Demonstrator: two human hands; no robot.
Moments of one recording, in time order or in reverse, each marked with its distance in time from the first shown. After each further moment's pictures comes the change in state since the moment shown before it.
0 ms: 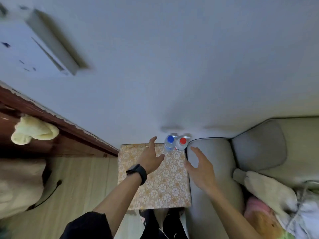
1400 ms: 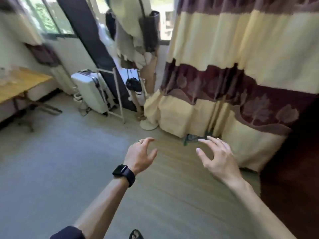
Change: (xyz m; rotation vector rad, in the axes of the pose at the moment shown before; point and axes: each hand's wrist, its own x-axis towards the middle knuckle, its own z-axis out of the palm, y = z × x) left_hand -0.671 -0.242 -0.001 -0.286 1.361 -1.275; right_hand -0.435 -0.236 0.341 -0.505 -1.119 -1.773
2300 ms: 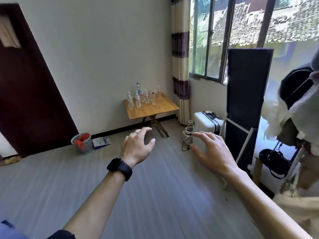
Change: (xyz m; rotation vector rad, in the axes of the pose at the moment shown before) left_hand 0.100 -0.476 -0.391 0.102 0.696 -0.618; right_hand 0.333 -0.590 0.342 0.224 -0.314 -0.857
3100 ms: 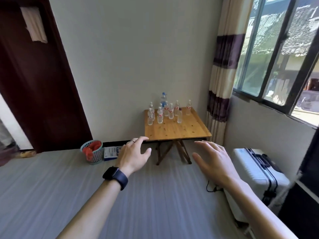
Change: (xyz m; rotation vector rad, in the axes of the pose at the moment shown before) left_hand 0.423 -0.185 0.101 0.100 0.110 -0.217; right_hand 0.487 0.064 0.211 0.048 -0.143 -0.161
